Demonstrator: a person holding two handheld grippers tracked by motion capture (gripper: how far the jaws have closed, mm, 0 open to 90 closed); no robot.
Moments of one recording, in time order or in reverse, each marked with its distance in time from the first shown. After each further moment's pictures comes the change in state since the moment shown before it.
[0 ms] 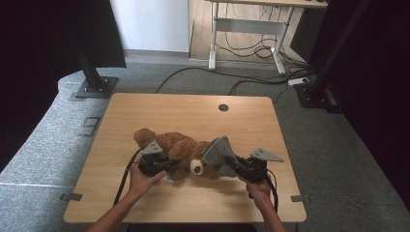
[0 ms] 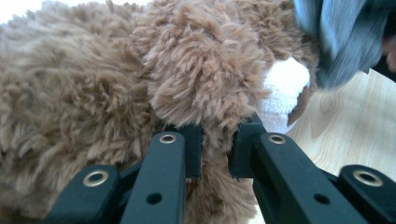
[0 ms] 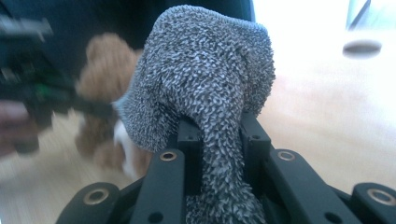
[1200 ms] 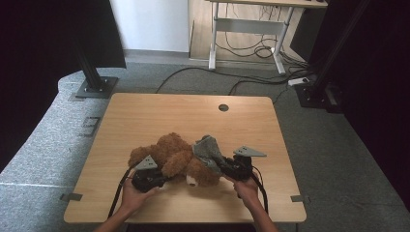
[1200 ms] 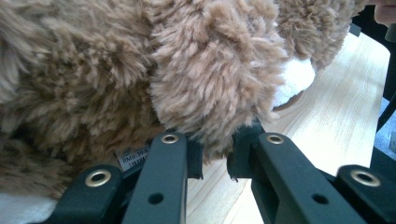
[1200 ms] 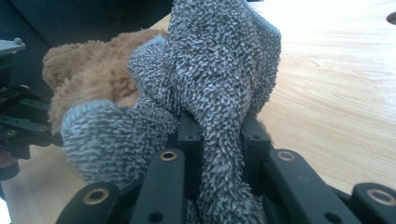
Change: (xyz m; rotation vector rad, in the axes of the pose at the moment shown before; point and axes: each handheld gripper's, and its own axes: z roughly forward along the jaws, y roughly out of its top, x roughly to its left) left arm -0.013 -0.037 -0.017 0.071 -0.015 -0.005; right arm 0.024 -0.002 0.034 0.121 0.002 0.018
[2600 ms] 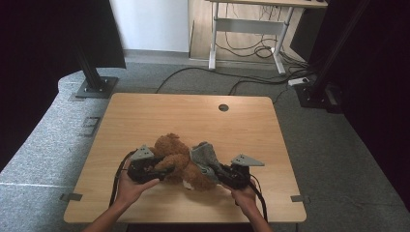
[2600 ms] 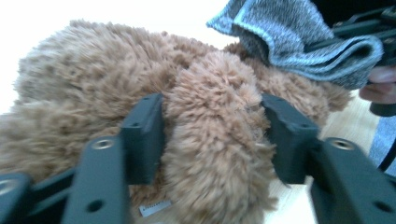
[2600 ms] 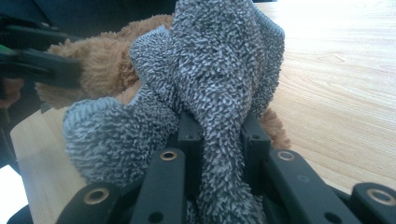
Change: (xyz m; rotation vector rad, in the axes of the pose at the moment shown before) left arm -0.012 0.042 -0.027 -0.052 0.074 0.003; right arm 0.014 -0.020 -0.003 -0.025 0.044 -0.031
